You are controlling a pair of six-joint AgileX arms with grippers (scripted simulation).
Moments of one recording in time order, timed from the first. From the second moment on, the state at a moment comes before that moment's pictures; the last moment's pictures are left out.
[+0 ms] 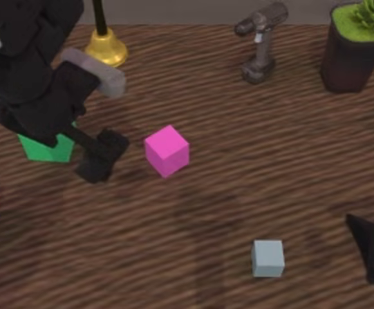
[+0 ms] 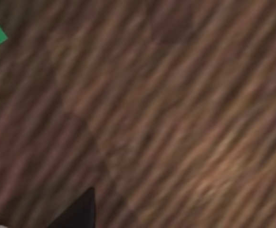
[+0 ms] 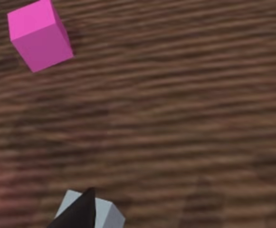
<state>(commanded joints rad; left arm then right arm) -0.39 1.64 1.36 -1.14 0.10 0.27 0.47 0.54 0.35 -0.39 -0.01 0.27</state>
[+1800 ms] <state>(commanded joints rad) -0.52 2.47 1.98 -1.08 0.01 0.40 0.01 0.00 0.00 0.00 0.00 0.00</state>
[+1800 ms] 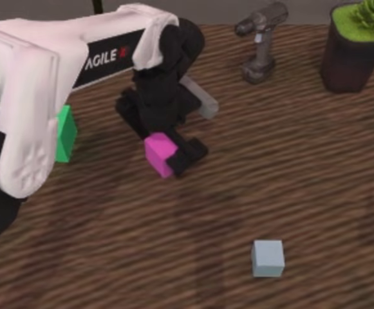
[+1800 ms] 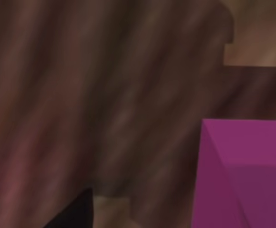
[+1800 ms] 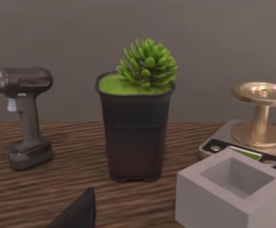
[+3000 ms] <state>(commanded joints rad) -0.52 2.47 1.98 -1.08 0.01 0.40 0.01 0.00 0.00 0.00 0.00 0.00</state>
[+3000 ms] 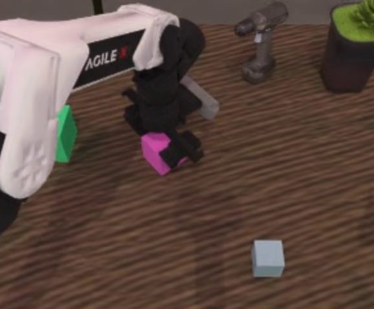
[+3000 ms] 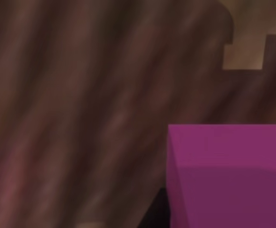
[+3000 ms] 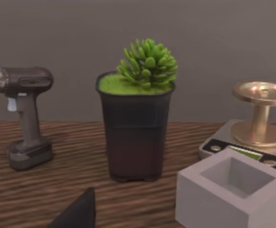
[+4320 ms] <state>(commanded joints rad) -0.54 2.38 2.15 -1.31 0.01 0.42 0.01 0.00 0.00 0.00 0.00 0.00</state>
